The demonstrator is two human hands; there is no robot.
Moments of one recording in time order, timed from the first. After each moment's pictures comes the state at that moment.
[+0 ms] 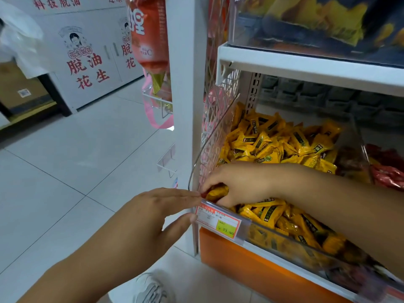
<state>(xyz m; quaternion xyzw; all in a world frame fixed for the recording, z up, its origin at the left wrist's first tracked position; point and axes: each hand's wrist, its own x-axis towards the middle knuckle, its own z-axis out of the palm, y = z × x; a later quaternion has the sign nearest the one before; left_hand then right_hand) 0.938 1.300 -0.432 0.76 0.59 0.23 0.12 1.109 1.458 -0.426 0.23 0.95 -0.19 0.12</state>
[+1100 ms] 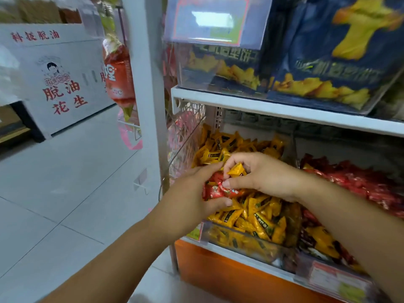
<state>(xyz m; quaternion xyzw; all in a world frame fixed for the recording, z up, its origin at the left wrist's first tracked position) 1.029 1.356 -0.408 0.73 0.57 0.29 0.22 1.207 1.426 -0.372 0.41 0.80 -0.42 -0.15</state>
